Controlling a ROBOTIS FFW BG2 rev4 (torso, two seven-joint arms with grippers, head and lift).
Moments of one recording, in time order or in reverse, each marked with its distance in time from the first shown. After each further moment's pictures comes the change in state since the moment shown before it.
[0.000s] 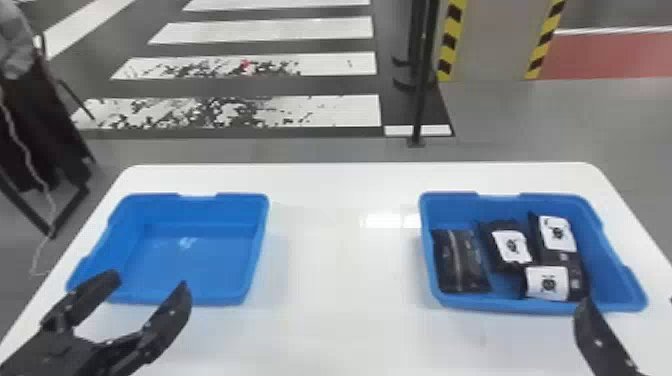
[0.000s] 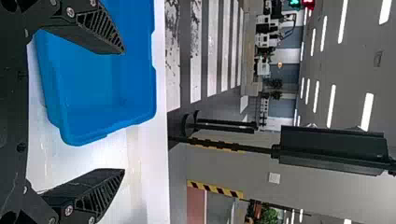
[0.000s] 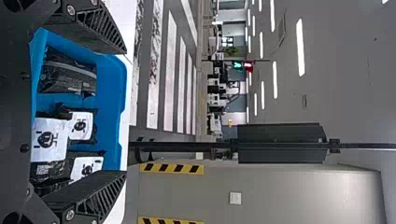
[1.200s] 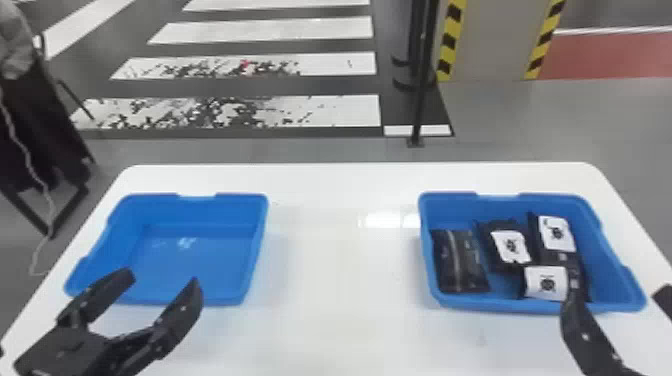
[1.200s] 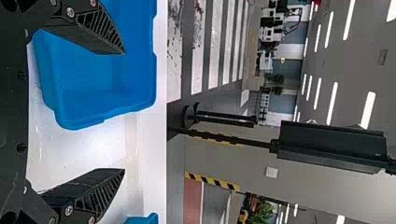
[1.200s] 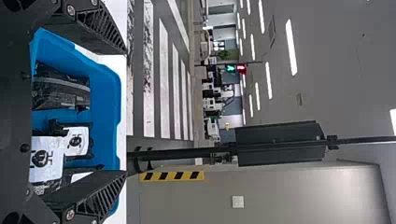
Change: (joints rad) left arm -0.020 0.000 -0.024 -0.001 0.022 0.035 0.004; right arm -0.014 0.000 0.035 0.010 -0.036 0.000 0.000
